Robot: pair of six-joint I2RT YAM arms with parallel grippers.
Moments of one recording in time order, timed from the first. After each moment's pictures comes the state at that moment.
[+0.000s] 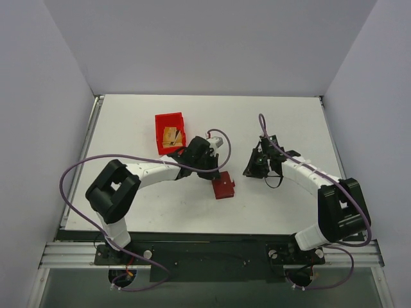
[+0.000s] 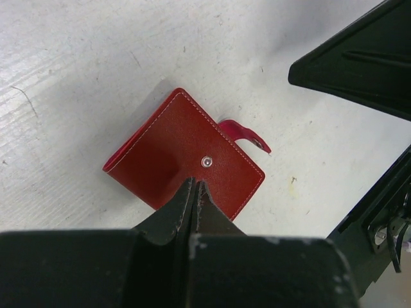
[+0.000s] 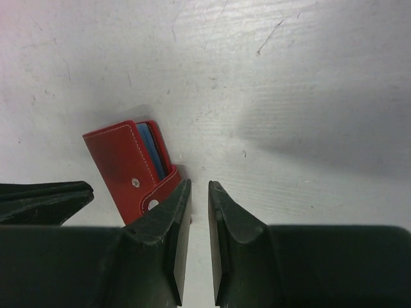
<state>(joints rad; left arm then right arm) -0.76 1.78 1.09 -0.09 0.25 -0.47 0.33 1.48 0.82 -0.34 -0.14 0.62</state>
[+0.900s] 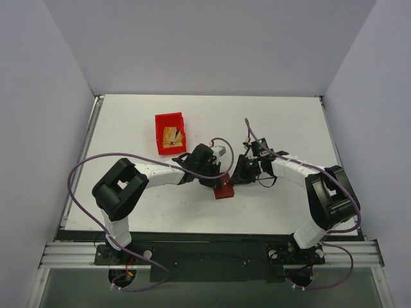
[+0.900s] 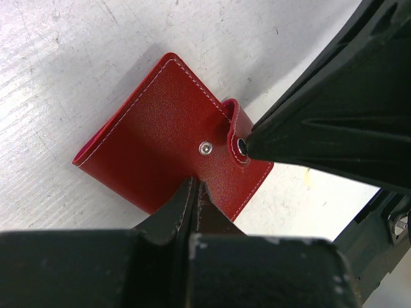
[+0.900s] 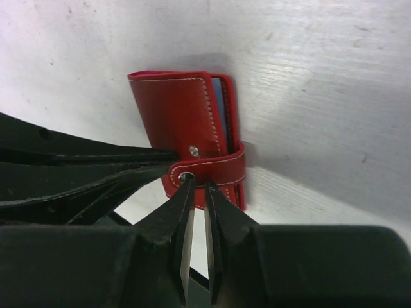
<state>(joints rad) -0.80 1.84 1.05 -0.05 0.27 -0.47 0.39 1.62 0.82 -0.27 -0.43 0.60</state>
